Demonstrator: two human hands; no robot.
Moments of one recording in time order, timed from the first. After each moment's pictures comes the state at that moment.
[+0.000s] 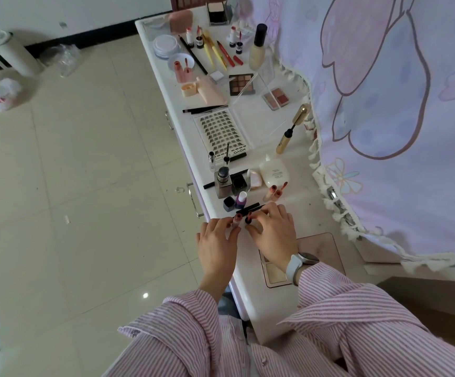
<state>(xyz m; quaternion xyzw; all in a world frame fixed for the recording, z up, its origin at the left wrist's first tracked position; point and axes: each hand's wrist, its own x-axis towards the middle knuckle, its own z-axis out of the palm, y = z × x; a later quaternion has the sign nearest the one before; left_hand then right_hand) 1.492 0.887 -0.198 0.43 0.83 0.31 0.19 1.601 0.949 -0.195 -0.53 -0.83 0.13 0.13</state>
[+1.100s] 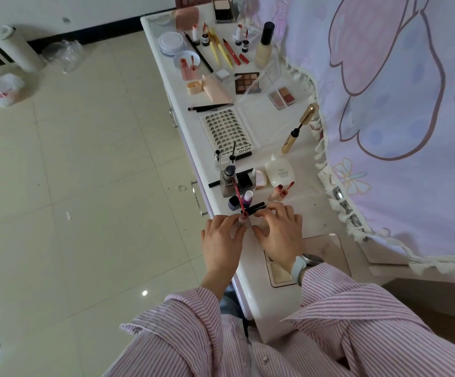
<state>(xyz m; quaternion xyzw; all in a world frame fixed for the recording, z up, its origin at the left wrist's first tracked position) 1.488 0.887 -0.199 0.45 0.81 0.33 0.19 1.604 0.948 -0.194 -0.54 -0.82 0.15 0.07</state>
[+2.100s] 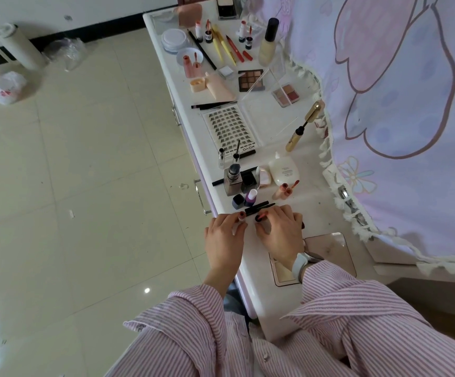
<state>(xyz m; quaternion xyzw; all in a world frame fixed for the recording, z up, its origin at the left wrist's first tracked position) 1.484 0.889 -0.206 0.43 0.80 0.35 0.21 1.599 0.947 -0.211 -0.52 -0.82 0.13 0.17</state>
